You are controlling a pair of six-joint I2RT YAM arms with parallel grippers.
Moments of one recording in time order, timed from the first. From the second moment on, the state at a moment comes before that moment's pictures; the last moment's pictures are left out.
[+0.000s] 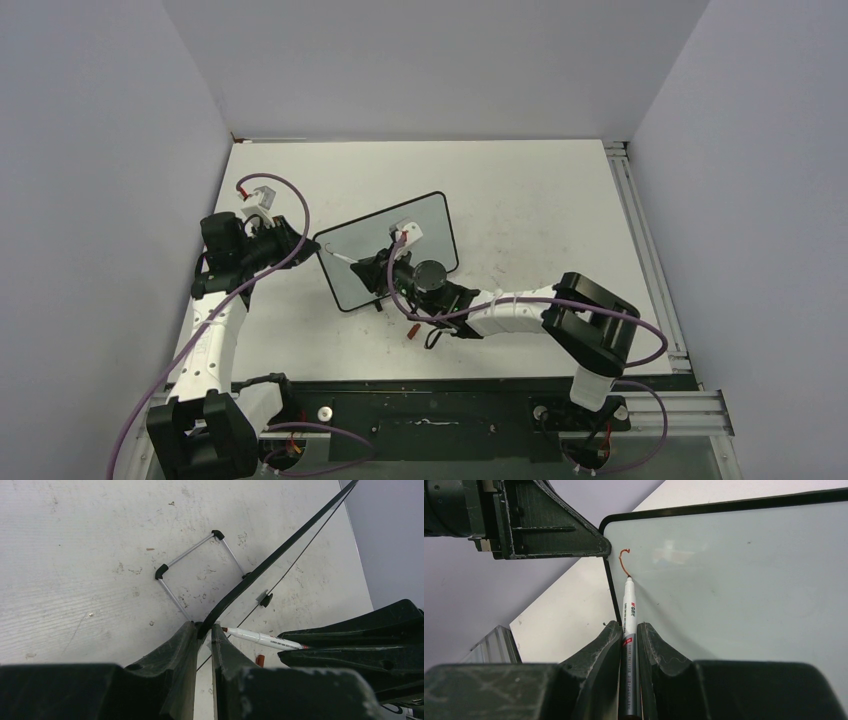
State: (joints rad) left arm 0.18 1.03 0.74 -0.27 0.71 -0.28; right arm 1.07 1.75 0.89 0.84 0.15 0.43
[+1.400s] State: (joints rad) left arm 0.18 1.03 0.74 -0.27 0.71 -0.27; right arm 1.10 1.73 0.85 0.81 0.19 0.40
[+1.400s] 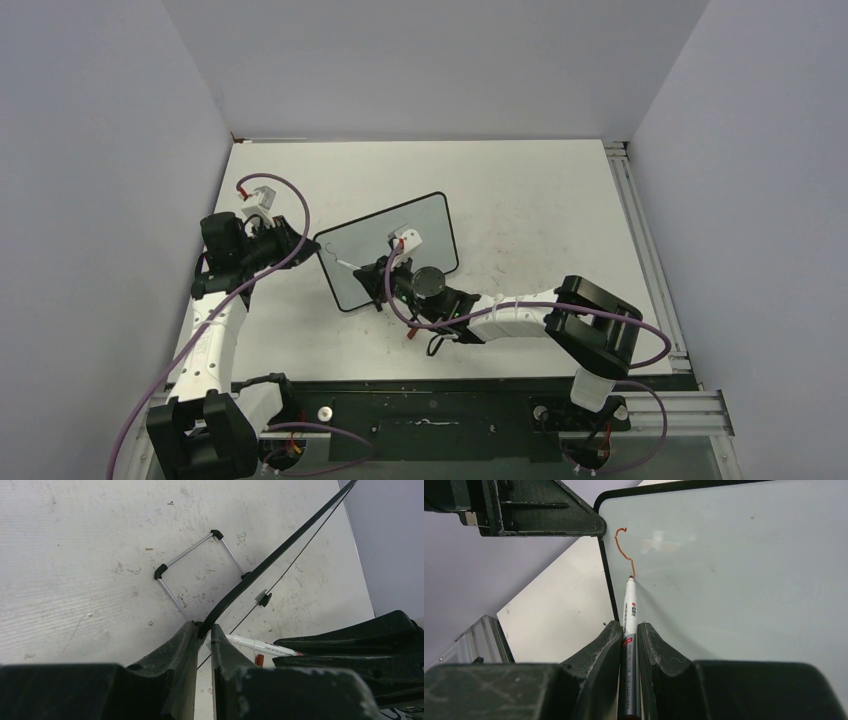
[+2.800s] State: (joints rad) left arm 0.18 1.03 0.74 -0.27 0.71 -0.27; right arm 1.14 1.65 0.91 0.73 0.20 0.34
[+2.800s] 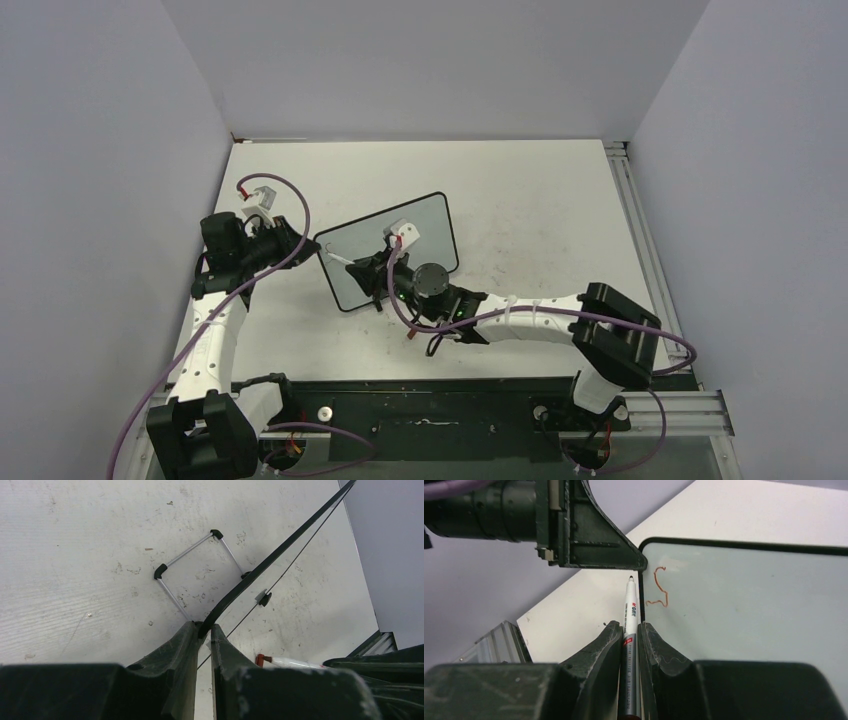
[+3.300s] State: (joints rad) left arm 0.18 1.03 0.74 -0.27 0.71 -0.27; right arm 1.13 1.60 0.91 0.69 0.21 0.32
